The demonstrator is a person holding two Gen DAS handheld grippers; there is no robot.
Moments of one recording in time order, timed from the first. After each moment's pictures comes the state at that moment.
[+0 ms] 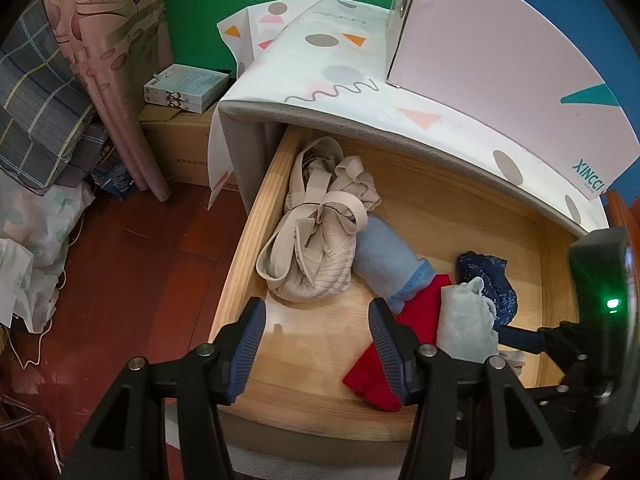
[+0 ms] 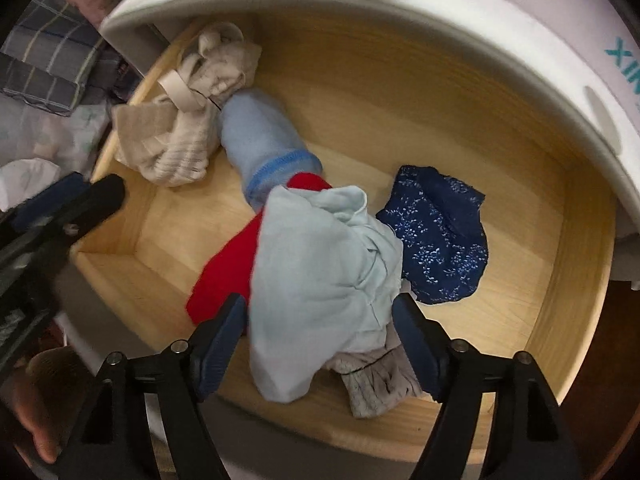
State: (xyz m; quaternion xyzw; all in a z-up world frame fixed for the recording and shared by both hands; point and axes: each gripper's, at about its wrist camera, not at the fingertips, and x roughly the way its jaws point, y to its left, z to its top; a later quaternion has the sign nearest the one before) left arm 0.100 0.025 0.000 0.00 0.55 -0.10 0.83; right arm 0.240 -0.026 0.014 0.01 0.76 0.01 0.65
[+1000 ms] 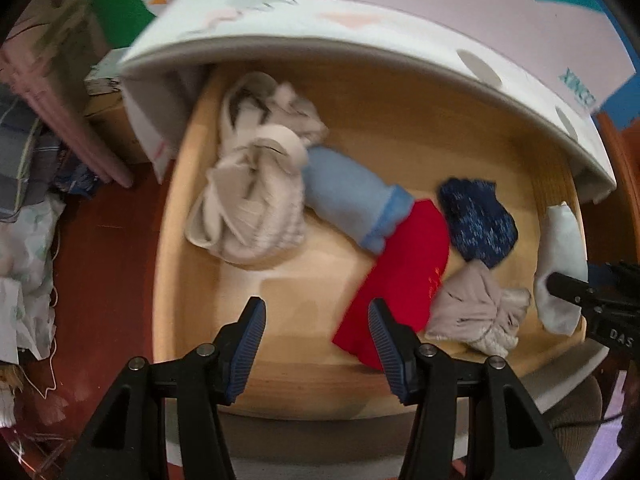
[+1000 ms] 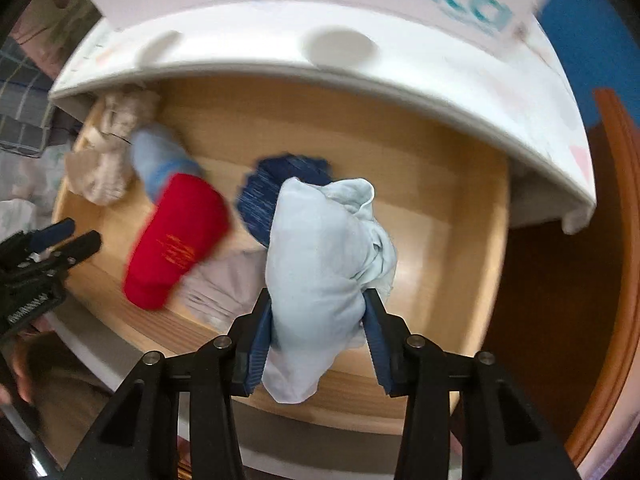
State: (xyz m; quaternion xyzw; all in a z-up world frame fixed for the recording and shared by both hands) left arm 0.101 -0.009 -0.033 0.08 0.63 -0.17 0.76; right arm 0.207 -0.124 0.055 0.03 0.75 -0.07 0.65
